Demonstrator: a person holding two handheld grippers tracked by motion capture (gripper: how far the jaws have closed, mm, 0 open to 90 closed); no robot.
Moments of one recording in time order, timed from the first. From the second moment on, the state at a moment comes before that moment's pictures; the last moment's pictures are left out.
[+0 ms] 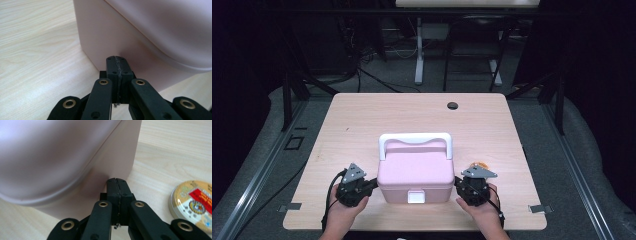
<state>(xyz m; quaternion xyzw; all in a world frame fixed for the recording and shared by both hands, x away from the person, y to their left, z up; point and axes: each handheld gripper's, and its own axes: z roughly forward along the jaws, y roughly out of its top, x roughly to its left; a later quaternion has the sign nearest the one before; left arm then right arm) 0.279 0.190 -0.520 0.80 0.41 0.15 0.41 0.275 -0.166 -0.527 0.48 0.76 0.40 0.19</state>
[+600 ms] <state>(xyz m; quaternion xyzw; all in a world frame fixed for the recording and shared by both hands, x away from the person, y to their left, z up) 0.273 0.199 -0.518 0.82 0.39 0.12 0.40 0.259 -0.166 -0.524 0.44 0.79 0.38 0.18</state>
